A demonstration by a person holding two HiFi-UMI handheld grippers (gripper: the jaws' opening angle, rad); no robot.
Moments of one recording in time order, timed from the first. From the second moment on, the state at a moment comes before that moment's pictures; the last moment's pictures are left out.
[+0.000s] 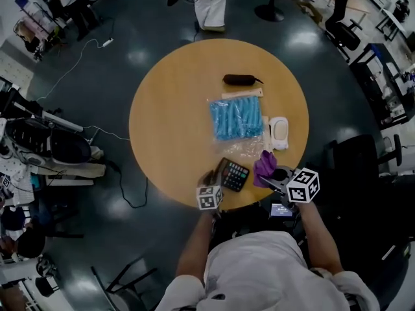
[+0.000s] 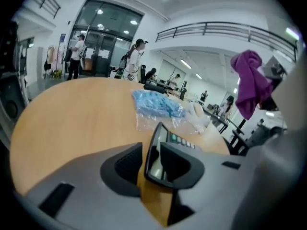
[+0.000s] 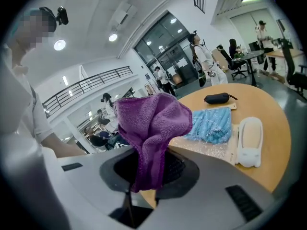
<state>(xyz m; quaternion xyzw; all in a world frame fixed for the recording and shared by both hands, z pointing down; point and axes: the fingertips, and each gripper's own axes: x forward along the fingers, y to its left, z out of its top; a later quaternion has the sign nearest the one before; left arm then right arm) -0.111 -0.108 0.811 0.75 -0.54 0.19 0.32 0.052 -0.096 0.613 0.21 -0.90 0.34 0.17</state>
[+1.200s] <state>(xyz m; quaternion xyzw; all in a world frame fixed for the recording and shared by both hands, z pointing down) -0.076 -0.060 0.476 0.82 -0.57 -0.03 0.08 0.065 -0.077 0.506 0.45 -0.88 0.12 0.06</state>
